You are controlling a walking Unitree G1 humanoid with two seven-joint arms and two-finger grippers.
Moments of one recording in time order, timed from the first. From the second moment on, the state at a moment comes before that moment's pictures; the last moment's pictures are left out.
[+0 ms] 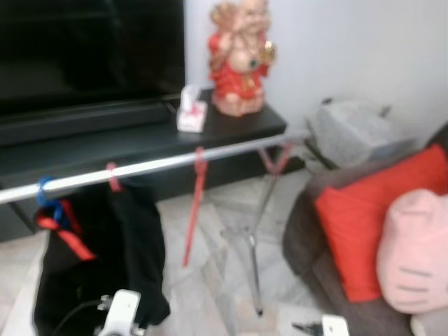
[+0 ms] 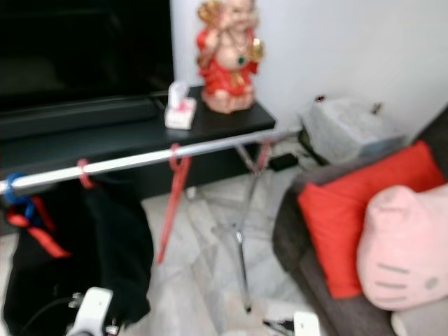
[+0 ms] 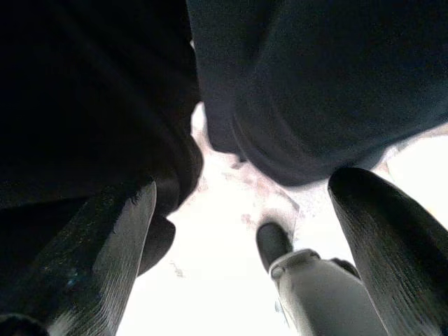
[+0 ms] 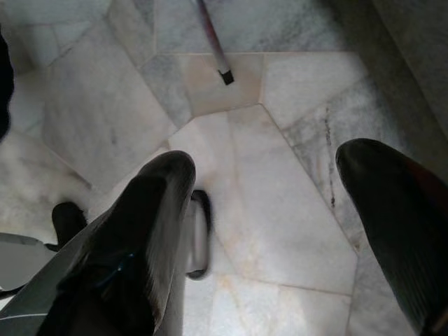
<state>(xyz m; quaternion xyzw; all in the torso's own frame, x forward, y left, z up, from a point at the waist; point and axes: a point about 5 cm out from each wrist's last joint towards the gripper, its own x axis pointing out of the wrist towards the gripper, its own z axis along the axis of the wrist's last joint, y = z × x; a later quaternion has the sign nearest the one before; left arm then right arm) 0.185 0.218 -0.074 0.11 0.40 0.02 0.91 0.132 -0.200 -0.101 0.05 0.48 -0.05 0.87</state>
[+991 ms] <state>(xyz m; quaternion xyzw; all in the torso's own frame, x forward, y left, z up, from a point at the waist) 0.183 0.233 0.035 0.18 0.08 0.09 0.98 0.116 -0.220 -0.102 0.04 0.49 -0.05 0.87</state>
